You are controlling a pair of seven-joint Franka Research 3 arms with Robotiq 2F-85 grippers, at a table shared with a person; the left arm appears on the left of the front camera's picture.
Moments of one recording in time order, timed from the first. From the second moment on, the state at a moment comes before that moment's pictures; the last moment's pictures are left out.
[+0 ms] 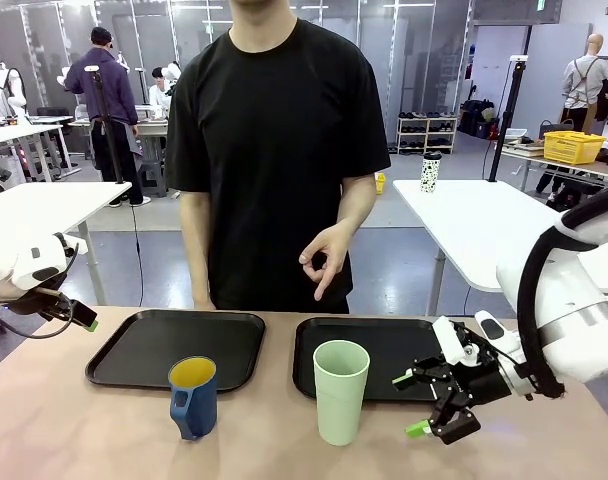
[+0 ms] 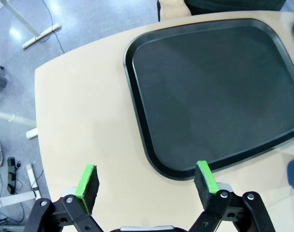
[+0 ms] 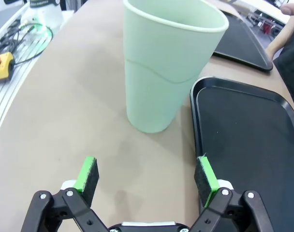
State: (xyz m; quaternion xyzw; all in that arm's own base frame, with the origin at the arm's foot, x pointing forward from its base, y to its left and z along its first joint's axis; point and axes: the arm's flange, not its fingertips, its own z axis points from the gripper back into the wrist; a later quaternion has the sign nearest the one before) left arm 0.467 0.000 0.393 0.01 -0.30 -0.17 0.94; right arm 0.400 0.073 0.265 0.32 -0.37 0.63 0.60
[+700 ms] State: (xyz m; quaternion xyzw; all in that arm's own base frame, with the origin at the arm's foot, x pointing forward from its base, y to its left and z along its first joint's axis) left arm 0.467 0.000 0.393 0.01 -0.30 -0.17 0.94; right arm 0.426 0.083 0.263 0.37 -0.43 0.58 0.58
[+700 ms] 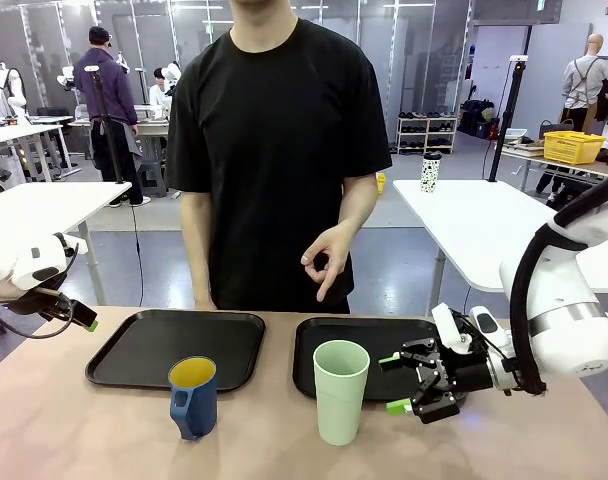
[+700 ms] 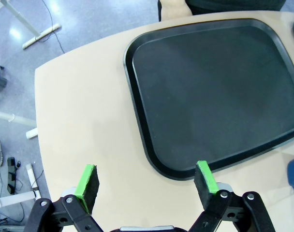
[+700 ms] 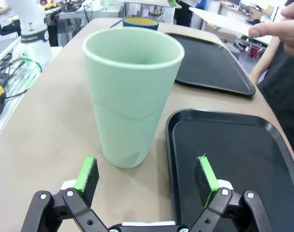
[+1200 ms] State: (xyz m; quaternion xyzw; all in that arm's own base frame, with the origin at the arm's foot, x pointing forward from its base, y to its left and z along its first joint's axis) left arm 0.467 0.000 0.393 0.01 -0.30 -0.17 0.94; right arm 0.426 0.082 0.263 0.38 -0.44 0.58 0.58
